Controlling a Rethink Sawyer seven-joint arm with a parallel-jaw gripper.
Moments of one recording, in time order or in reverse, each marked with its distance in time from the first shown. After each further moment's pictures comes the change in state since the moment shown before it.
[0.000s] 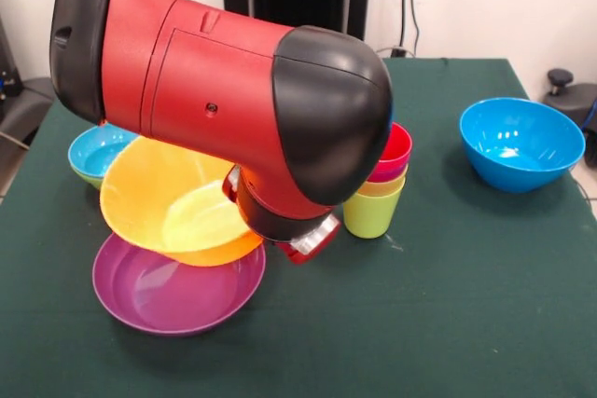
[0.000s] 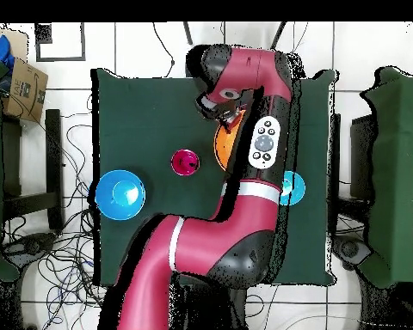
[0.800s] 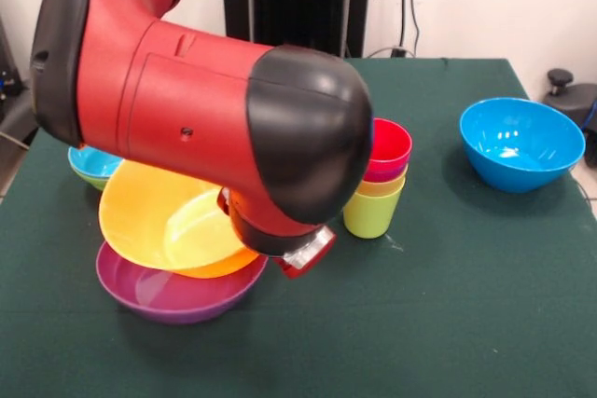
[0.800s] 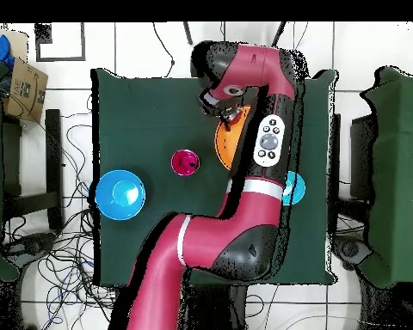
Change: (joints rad) arm -0.050 0.120 -0.207 -0.139 0.227 0.023 0.000
